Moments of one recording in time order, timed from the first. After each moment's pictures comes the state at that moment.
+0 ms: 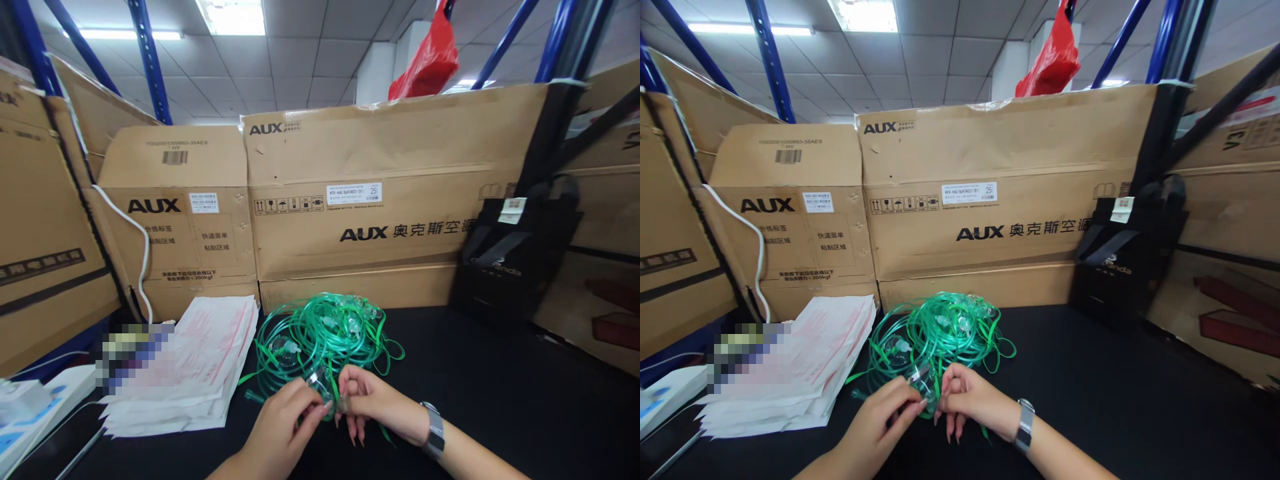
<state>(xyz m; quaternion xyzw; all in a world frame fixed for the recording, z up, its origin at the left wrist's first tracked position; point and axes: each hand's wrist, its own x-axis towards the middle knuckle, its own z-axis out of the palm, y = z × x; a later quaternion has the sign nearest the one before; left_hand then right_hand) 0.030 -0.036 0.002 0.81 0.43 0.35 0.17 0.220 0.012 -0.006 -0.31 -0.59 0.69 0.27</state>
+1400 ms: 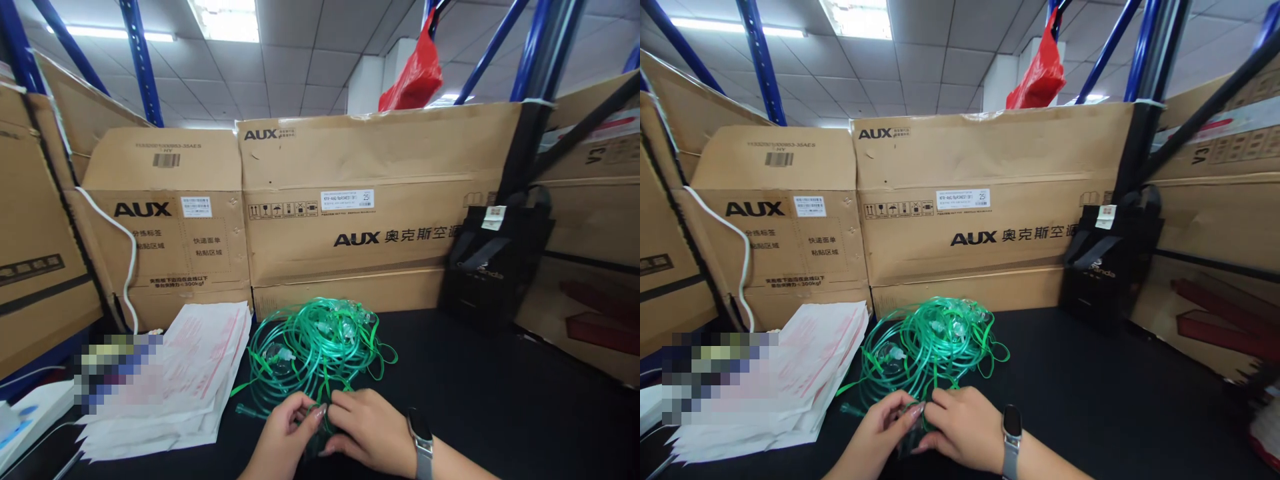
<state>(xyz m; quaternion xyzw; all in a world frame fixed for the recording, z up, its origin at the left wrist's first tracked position) 0.046 -0.025 -0.018 0.59 0.44 0.44 0.52 0.218 -0.008 0.008 -0.28 -0.95 -0.07 0.12</state>
